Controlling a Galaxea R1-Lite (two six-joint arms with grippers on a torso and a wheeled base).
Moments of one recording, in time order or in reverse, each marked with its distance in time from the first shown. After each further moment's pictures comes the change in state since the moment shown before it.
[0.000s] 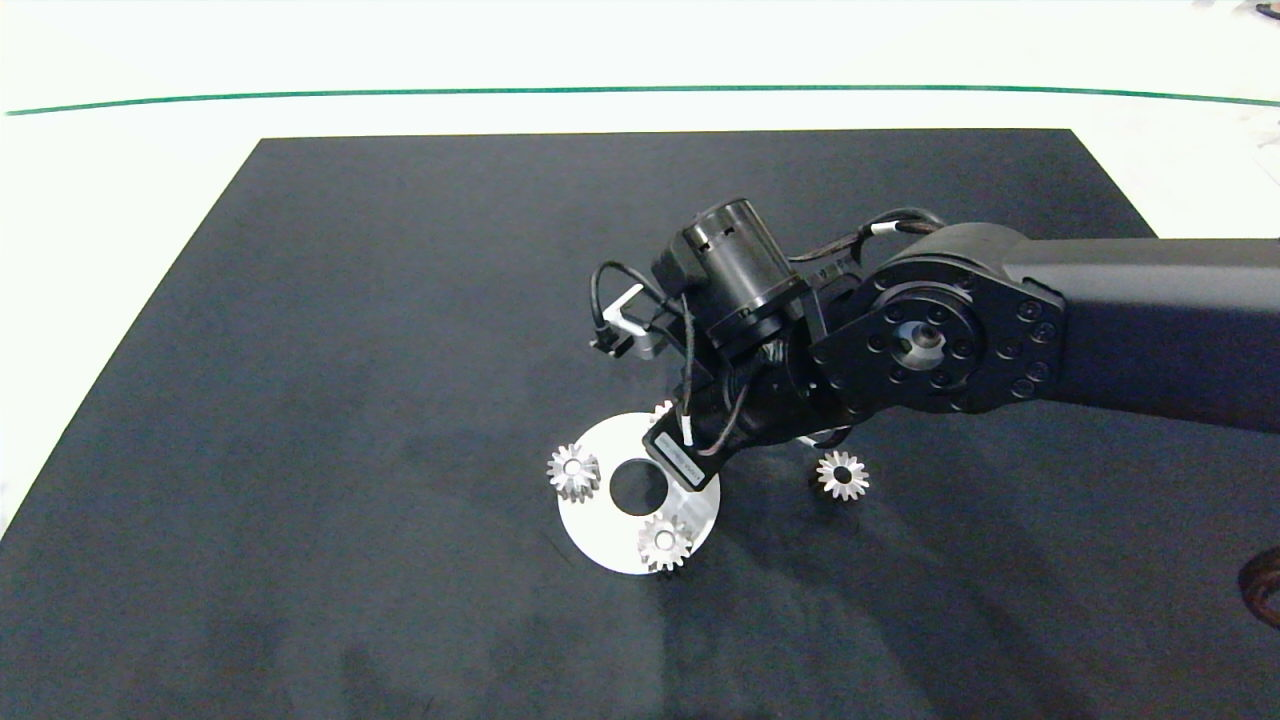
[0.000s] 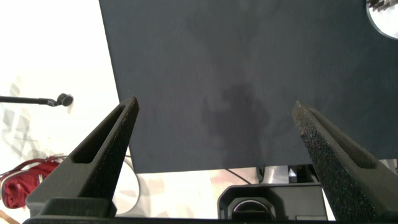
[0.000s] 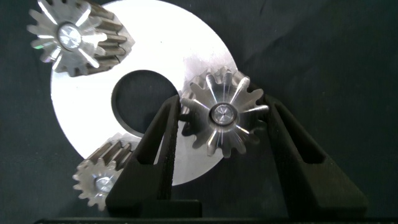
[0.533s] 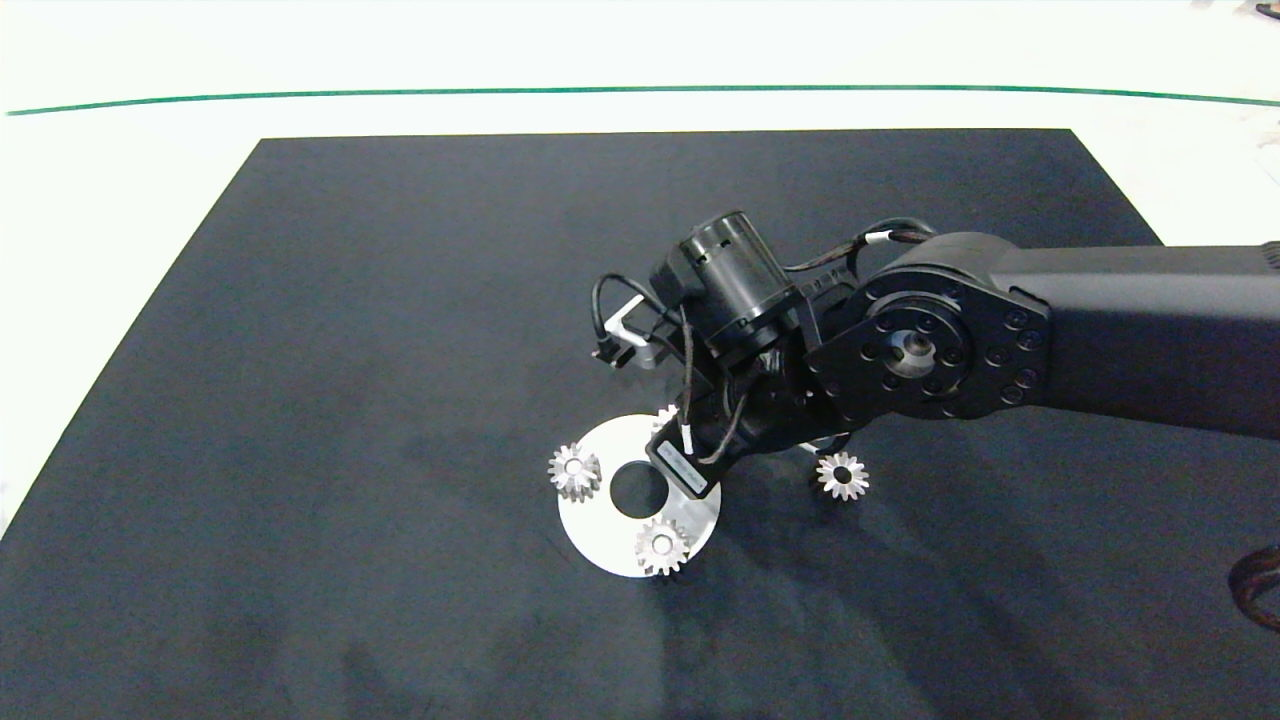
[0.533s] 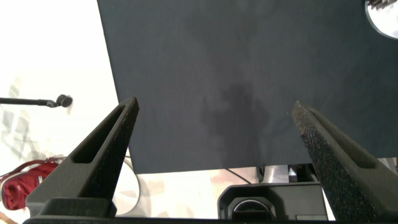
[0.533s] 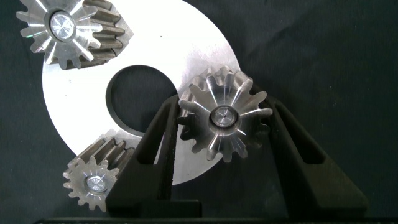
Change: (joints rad) left arm -0.007 0.000 0.002 0.000 0.000 0.001; right arm -0.001 0.005 0.013 0.004 -0.005 0.001
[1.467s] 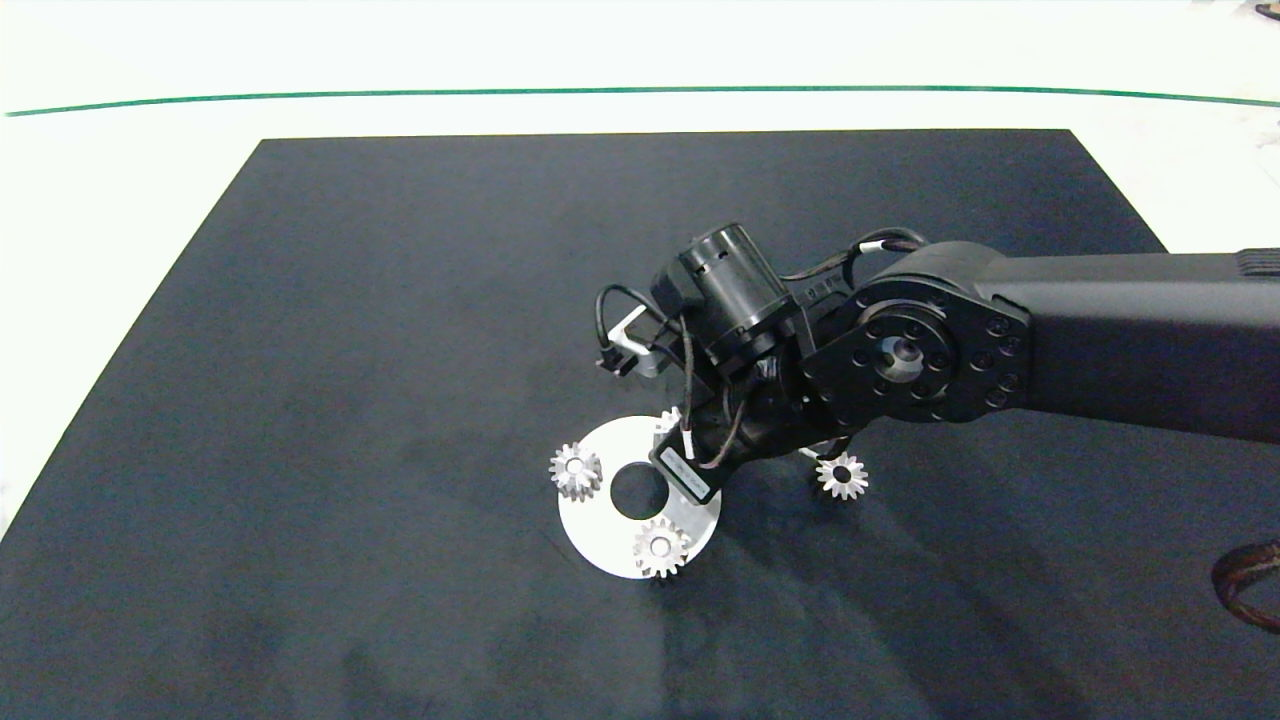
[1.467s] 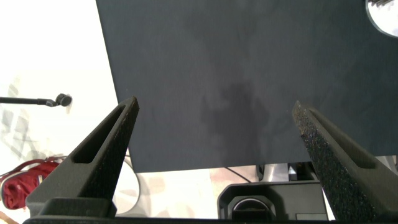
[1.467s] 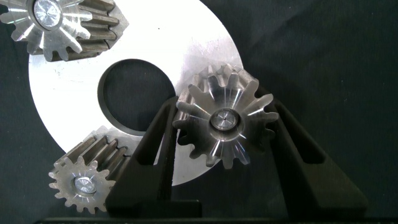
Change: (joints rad) left arm -0.004 0.000 0.007 0.001 0.000 0.000; right arm -0.015 0.014 0.007 0.005 -0.003 -0.001
